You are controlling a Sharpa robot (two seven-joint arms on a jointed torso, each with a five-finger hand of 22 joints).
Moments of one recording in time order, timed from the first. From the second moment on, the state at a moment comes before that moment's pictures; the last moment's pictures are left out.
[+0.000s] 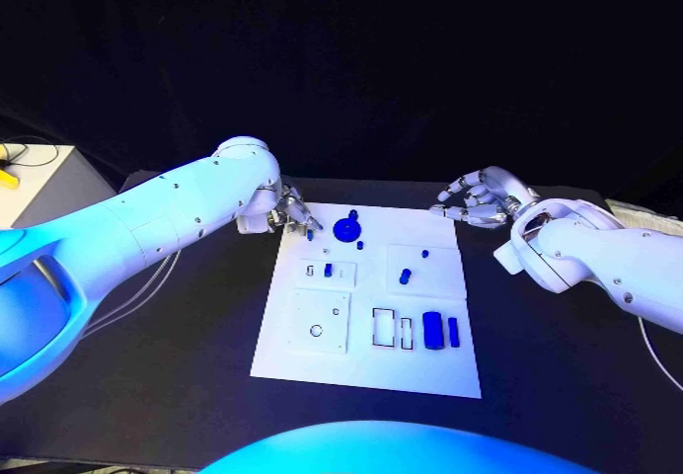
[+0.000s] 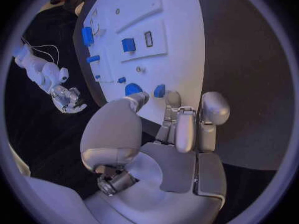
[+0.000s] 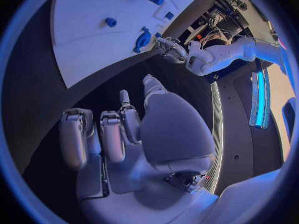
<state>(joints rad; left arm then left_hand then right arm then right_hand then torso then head) 1.20 -0.51 0.18 0.97 -1.19 0.46 -0.57 1.04 -0.15 0.41 0.29 0.26 0.70 0.12 0.72 0.69 0.97 0.05 1.16 0.66 1.47 -0.02 1.47 1.31 0.11 1.29 0.09 1.27 1.01 1.23 -0.79 -0.11 1.39 -0.93 -0.46 -0.01 1.34 -0.12 0.03 0.29 0.26 0.83 0.16 0.34 0.31 1.38 0.08 1.41 1.31 1.46 0.01 1.56 1.31 0.01 1.47 0.11 1.47 1.31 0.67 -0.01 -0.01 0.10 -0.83</state>
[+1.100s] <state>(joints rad) 1.20 -0.51 0.17 0.97 -1.17 0.47 -0.57 1.17 -0.07 0.46 0.28 0.26 0.74 0.10 0.79 0.69 1.00 0.03 1.17 0.66 1.47 -0.03 1.49 1.31 0.11 1.30 0.08 1.28 1.03 1.23 -0.79 -0.11 1.39 -0.93 -0.46 -0.01 1.34 -0.12 0.03 0.29 0.26 0.83 0.16 0.34 0.31 1.38 0.08 1.41 1.31 1.46 0.01 1.56 1.31 0.01 1.47 0.11 1.47 1.31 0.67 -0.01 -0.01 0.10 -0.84</state>
